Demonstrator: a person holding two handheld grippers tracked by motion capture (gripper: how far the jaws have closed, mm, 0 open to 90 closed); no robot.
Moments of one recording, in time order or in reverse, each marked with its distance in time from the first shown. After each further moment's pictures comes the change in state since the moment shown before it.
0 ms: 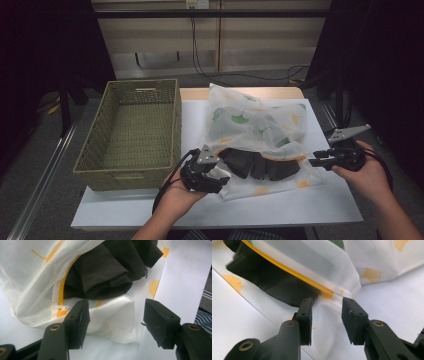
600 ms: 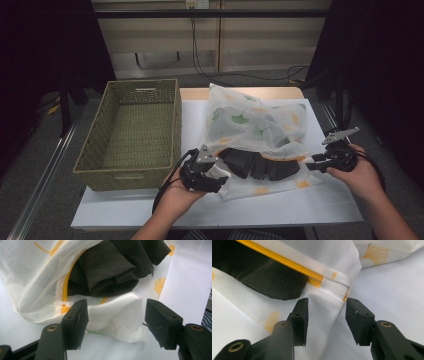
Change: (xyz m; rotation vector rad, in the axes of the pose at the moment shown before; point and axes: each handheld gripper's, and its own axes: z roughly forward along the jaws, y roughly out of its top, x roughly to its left) left arm 0.004 -0.004 0.003 0.009 0.017 -0.020; right arm -0.014 -0.013 0.031 0.075 0.008 0.047
